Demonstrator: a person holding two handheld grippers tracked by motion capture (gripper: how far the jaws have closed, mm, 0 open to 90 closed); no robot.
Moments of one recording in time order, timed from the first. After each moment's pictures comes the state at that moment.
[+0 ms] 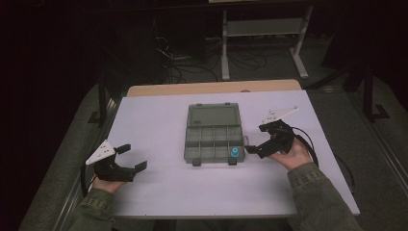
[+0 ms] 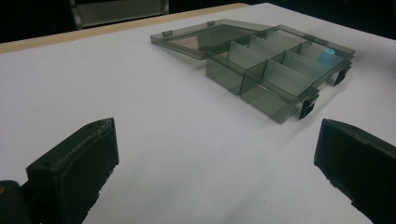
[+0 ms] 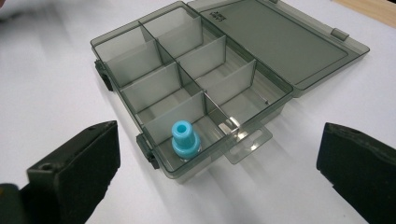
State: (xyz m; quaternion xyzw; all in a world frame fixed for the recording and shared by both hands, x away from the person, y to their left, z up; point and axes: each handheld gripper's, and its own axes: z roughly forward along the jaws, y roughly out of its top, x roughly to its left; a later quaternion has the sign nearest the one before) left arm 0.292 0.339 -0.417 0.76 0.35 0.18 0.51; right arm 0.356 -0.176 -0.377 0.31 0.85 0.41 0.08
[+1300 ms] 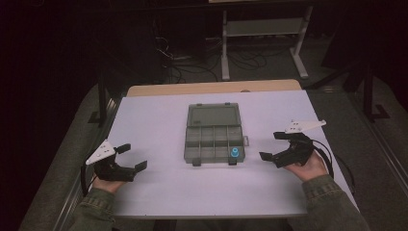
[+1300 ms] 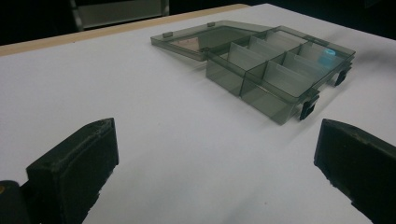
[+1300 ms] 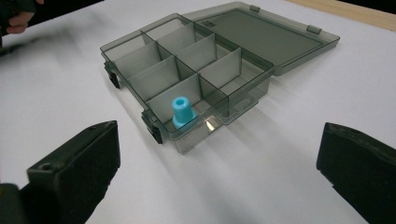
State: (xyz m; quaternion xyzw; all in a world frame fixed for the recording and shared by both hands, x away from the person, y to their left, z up) left arm 0.292 0.339 -0.416 0.76 0.35 0.18 0.51; right arm 0.324 -0.221 -0.393 0.33 0.81 0.47 0.09
